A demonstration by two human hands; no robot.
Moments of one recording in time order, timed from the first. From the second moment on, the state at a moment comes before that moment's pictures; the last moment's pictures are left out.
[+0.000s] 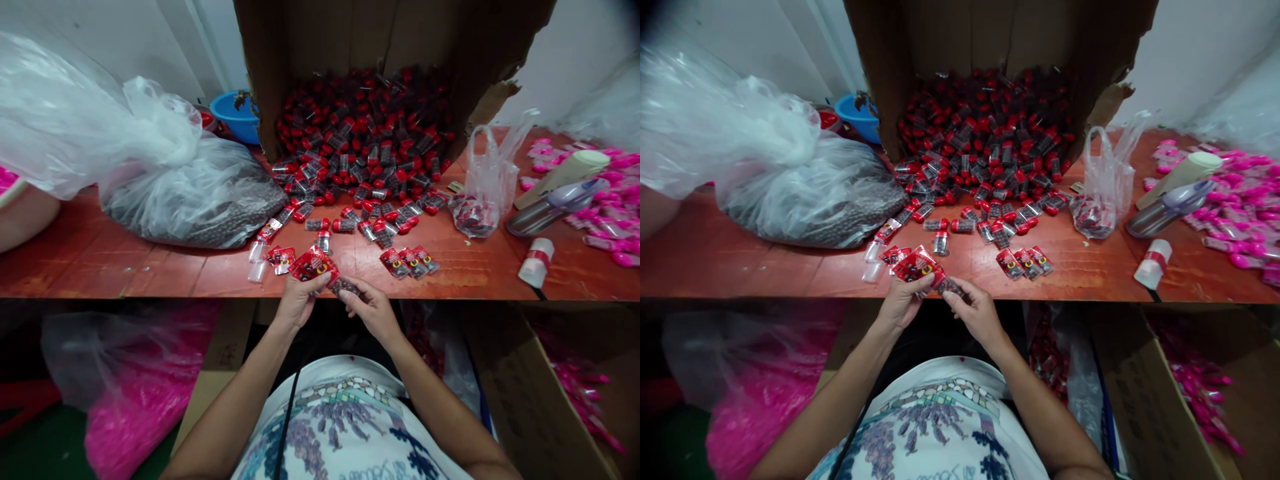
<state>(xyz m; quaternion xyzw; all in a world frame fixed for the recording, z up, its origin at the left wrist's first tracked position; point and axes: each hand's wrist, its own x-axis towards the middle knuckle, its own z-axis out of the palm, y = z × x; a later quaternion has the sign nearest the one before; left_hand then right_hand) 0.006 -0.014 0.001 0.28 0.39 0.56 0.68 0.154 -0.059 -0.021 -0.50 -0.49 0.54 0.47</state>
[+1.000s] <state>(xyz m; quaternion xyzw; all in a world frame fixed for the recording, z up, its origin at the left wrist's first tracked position) 0.016 -0.019 0.000 0.32 0.43 0.48 0.69 0.156 -0.060 -0.037 -0.51 -0.55 0.46 0.49</state>
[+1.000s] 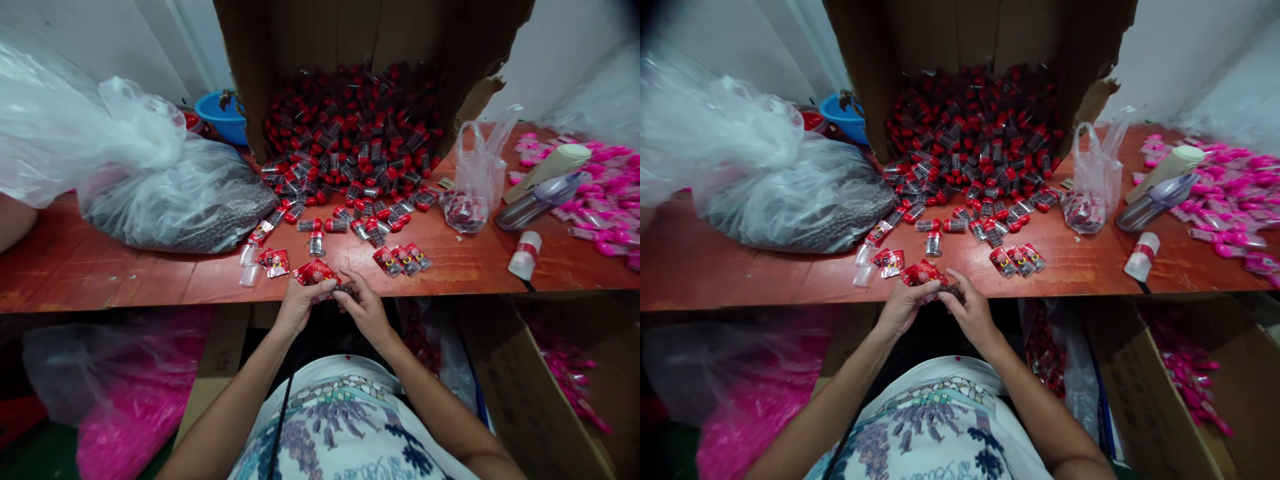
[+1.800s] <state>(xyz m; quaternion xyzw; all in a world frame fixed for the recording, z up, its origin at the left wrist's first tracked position) 0.030 -0.013 -0.020 0.25 0.42 0.45 0.75 0.175 -0.054 -0.049 -0.54 -0.53 0.46 0.46</state>
